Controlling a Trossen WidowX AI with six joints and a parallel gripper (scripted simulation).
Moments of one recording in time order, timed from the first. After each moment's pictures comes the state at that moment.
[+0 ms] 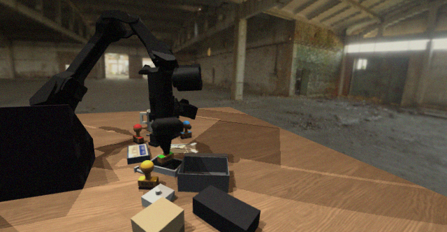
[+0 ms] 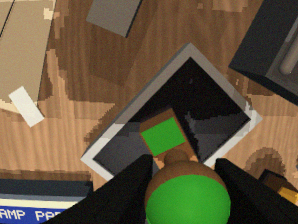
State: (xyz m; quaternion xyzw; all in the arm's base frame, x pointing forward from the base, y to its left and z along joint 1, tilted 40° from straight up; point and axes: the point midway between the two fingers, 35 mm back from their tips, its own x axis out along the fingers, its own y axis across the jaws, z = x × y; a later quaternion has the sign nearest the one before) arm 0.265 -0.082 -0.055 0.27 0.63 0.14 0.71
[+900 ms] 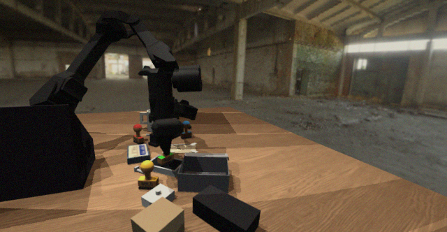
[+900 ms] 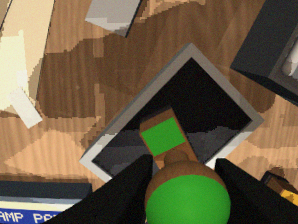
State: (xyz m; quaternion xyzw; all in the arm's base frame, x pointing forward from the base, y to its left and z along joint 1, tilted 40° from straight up) arm 0.265 -0.080 -0.058 0.27 0.63 0.14 0.71
